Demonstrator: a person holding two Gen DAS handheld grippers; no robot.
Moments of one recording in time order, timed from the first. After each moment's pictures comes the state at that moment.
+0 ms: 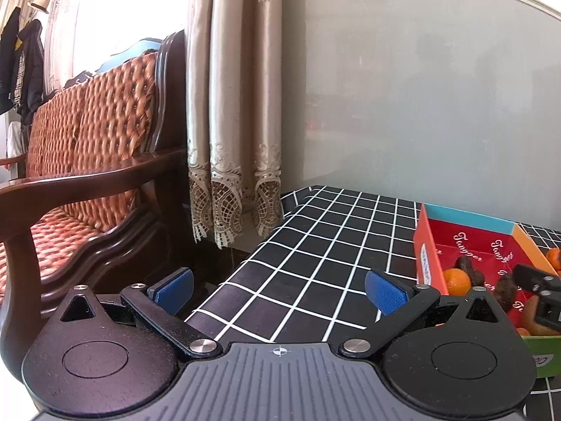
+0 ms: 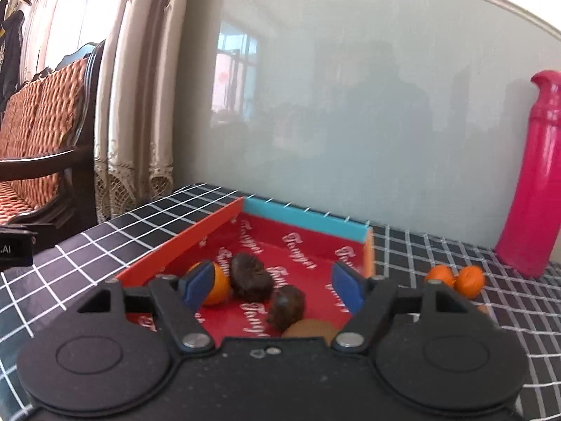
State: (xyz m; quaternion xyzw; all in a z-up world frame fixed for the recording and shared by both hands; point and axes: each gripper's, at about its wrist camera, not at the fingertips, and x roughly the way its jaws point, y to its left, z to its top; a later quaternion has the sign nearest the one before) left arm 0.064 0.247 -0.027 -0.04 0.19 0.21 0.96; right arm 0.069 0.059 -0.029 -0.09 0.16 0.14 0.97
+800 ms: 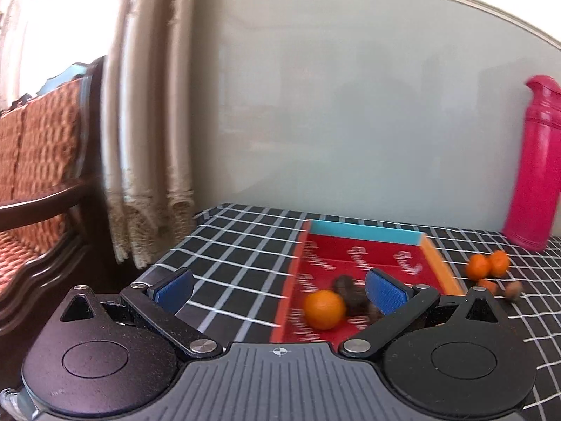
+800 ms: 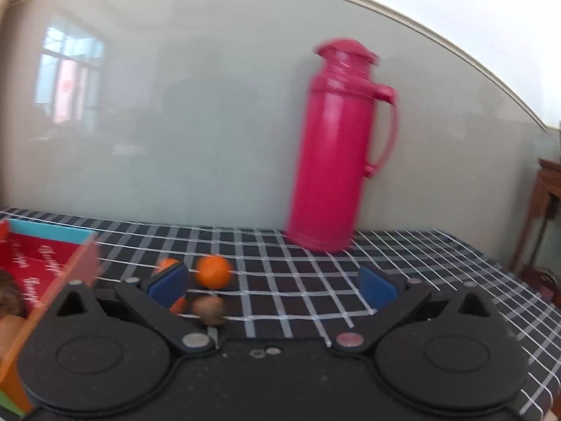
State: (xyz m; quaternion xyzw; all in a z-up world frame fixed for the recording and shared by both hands) left arm 0.085 0.151 -0.006 -0.02 0.17 0.11 0.98; right arm 0.071 -0.114 -0.015 -0.03 0.16 -0.14 0.98
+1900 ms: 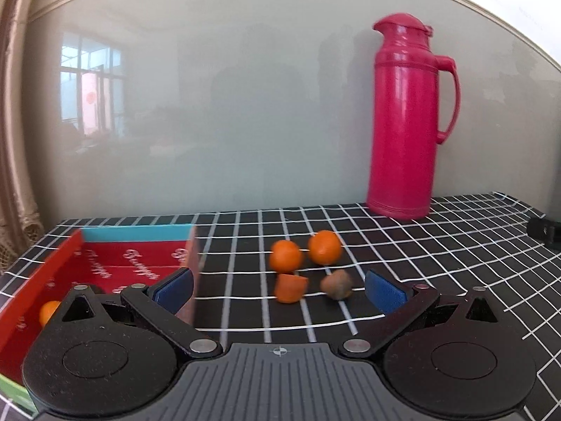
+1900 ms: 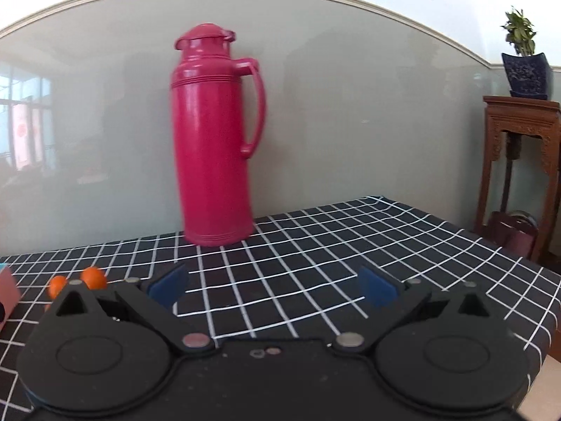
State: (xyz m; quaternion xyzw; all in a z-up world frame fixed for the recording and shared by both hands) left arm 0.134 -0.051 -0.023 0.03 0.18 -0.05 0.98; right arm 0.039 -0.265 -0.022 0.05 0.14 -0.20 0.97
